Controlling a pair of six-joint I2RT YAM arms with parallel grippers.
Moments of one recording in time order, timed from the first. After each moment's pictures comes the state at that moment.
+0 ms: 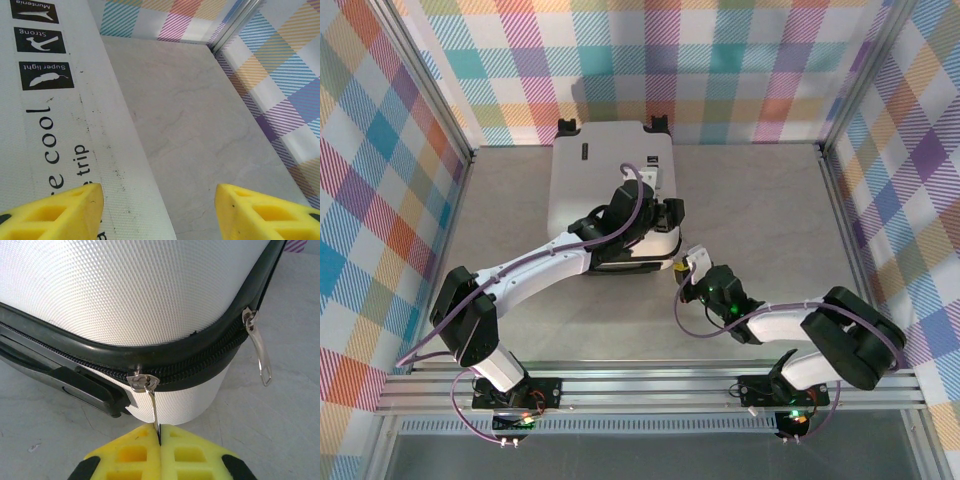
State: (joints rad) left arm -0.80 1.61 1.29 -0.15 -0.16 -0.55; right arm 0.75 1.39 0.29 0.74 0.13 0.12
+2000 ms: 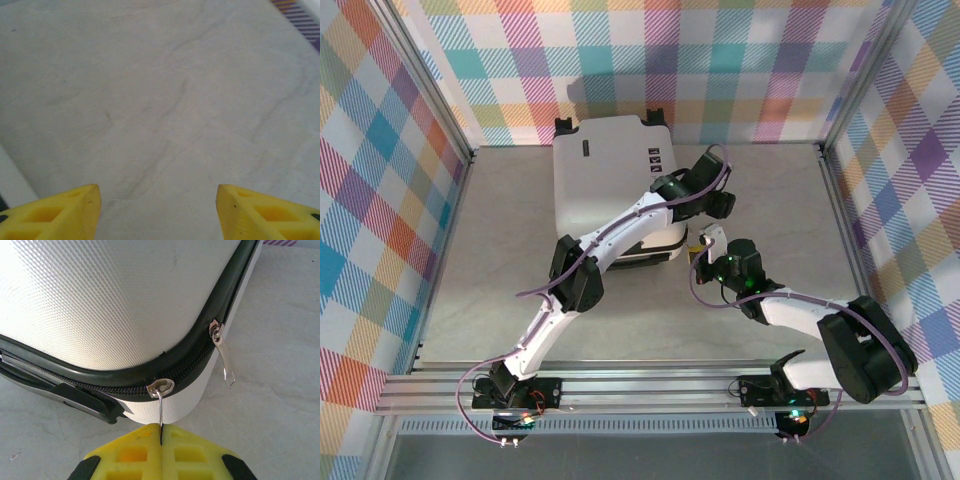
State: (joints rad) left arm -0.85 2.43 2.44 -0.76 -0.15 -0.29; right arm 0.50 1.32 0.40 0.52 -0.18 0.07
